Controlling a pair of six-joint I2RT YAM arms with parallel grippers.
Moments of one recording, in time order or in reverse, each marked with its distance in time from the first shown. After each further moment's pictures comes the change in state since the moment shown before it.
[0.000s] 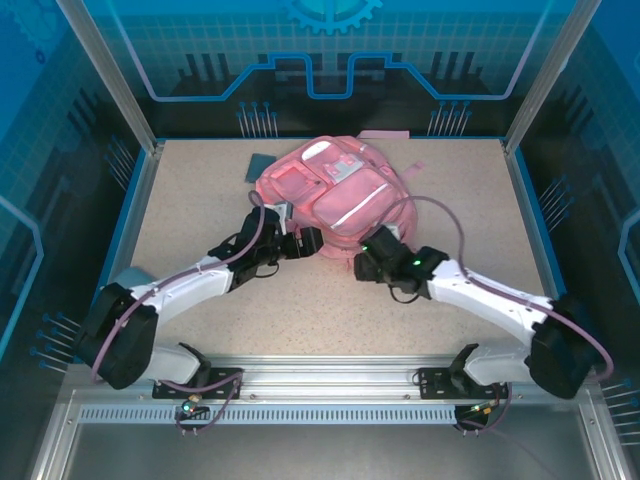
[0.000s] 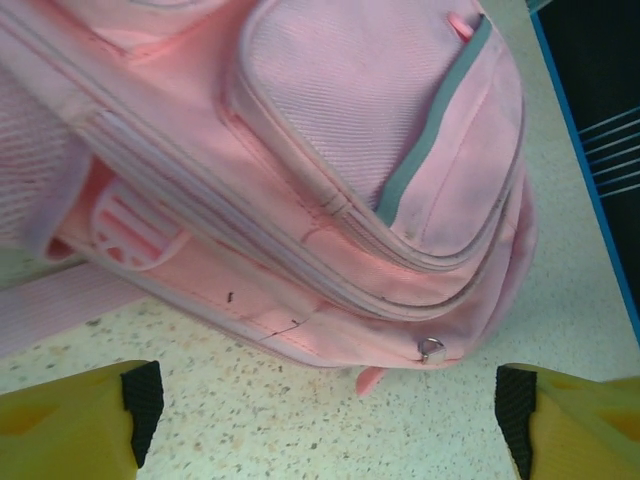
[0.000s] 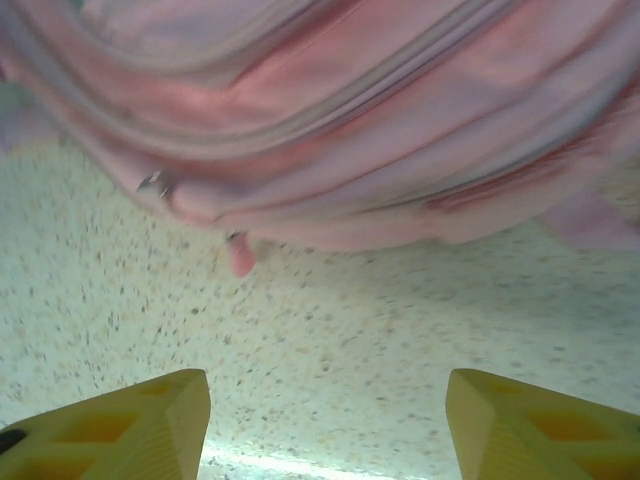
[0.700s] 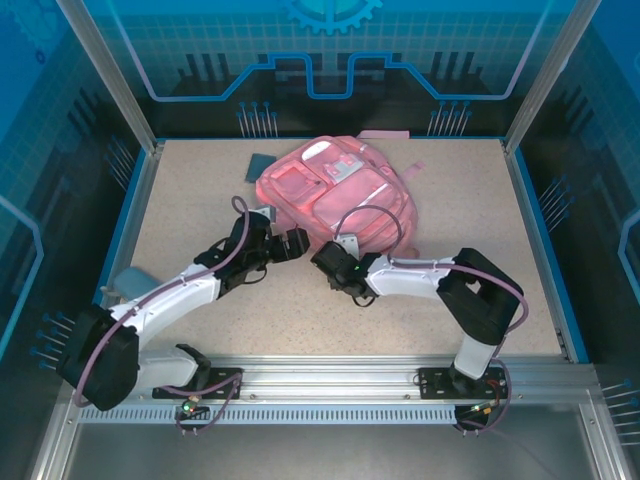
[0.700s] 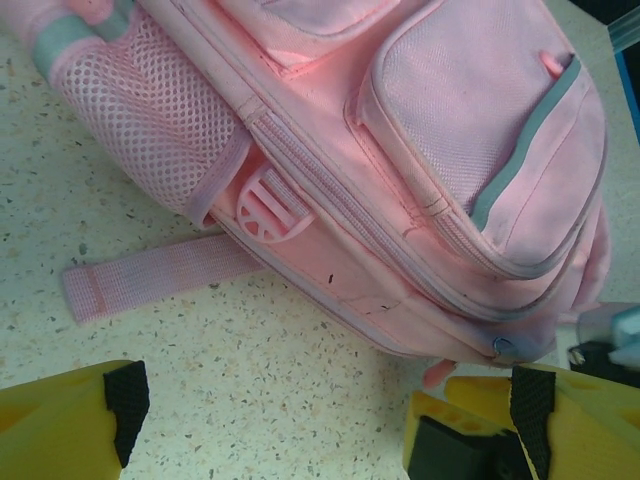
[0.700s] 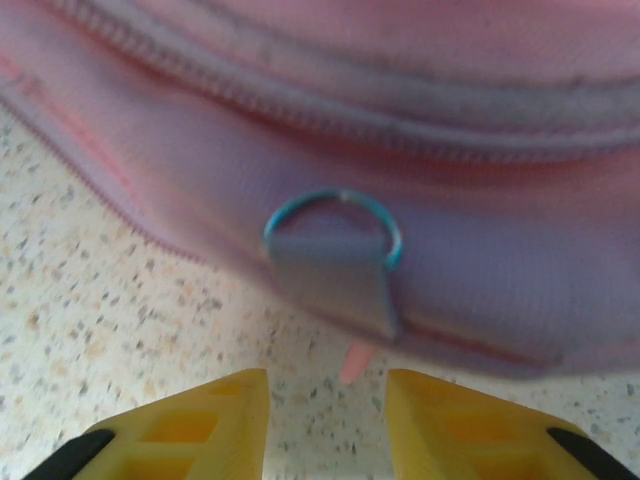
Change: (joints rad) left arm 0.018 -0.122 -0.037 -0.142 -0.125 -0.040; right arm 0.107 0.428 0.112 0.213 0.164 0.079
